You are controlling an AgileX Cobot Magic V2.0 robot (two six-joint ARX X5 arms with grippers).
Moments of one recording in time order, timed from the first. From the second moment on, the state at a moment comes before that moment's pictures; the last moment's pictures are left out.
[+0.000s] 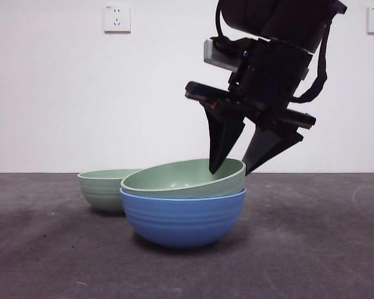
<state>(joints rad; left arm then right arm) -0.02 0.65 0.83 -0.89 0.60 0.11 0.67 1.59 1.06 -0.48 -0.03 0.19</state>
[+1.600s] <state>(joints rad) -0.27 1.81 1.29 -0.56 0.10 -0.05 0.68 0.88 1.10 -0.85 0.03 0.19</state>
